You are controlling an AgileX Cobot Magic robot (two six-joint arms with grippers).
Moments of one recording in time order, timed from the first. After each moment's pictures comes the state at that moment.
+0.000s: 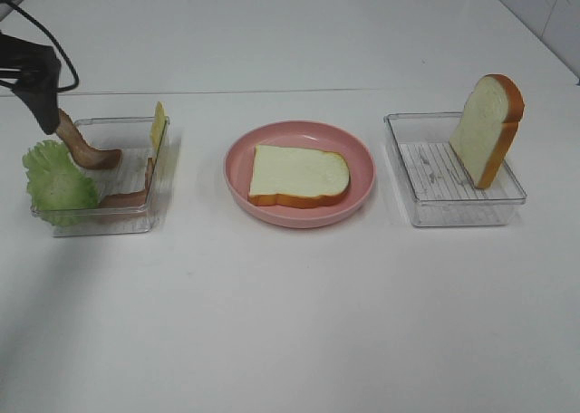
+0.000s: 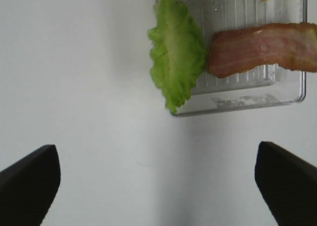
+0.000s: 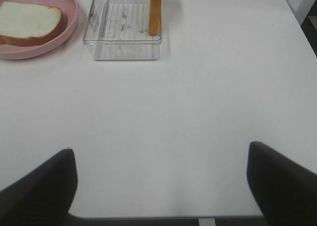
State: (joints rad) left arm -0.06 1.92 -1.62 0.02 1.22 -0.03; right arm -0.04 0.00 -0.46 0.06 1.11 -0.07
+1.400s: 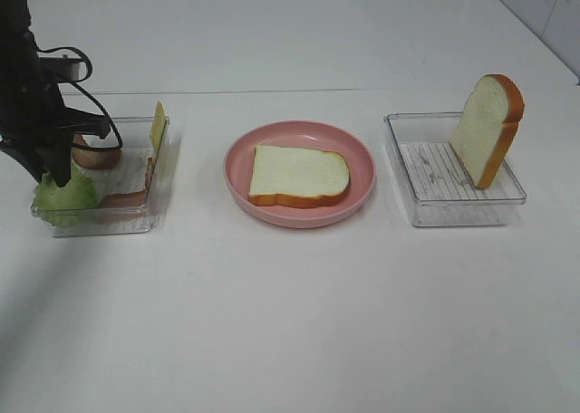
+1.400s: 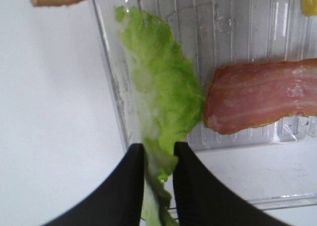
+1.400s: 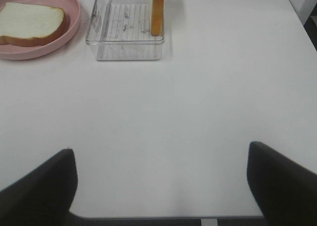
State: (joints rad) left arm -0.08 2.21 -1.71 -0.02 1.17 -0.04; right arm -0.04 0.00 -0.46 0.07 1.11 -0.07
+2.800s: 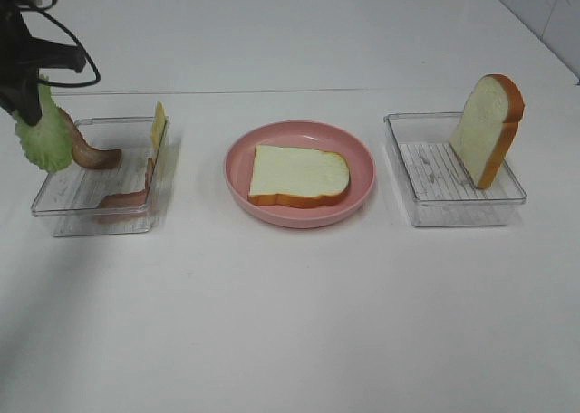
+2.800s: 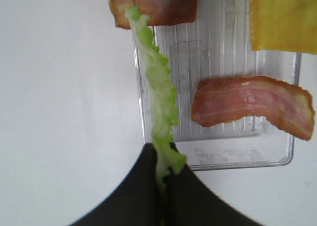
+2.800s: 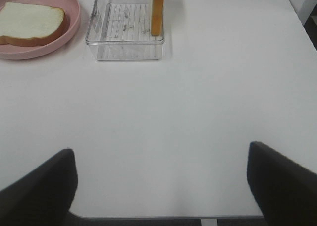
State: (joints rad) left arm -0.08 2.02 -1.71 0.00 1.17 -0.10; right arm -0.04 0.00 -0.46 0.07 1.11 -0.07
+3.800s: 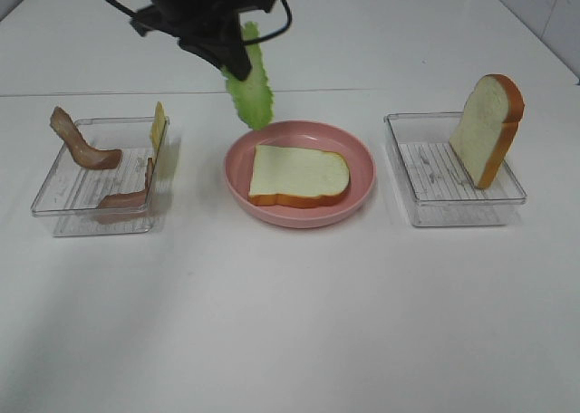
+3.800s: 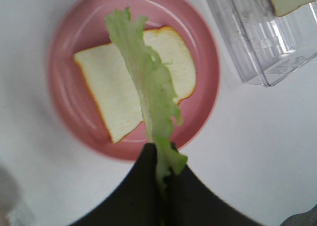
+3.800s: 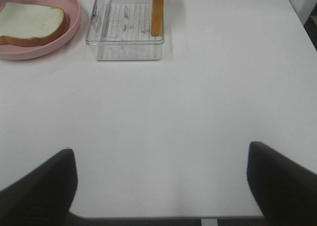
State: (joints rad) left arm -0.40 2.18 -2.07 -0.39 1.16 0.07; right arm -0.04 0.00 -0.46 0.07 1.11 -0.07
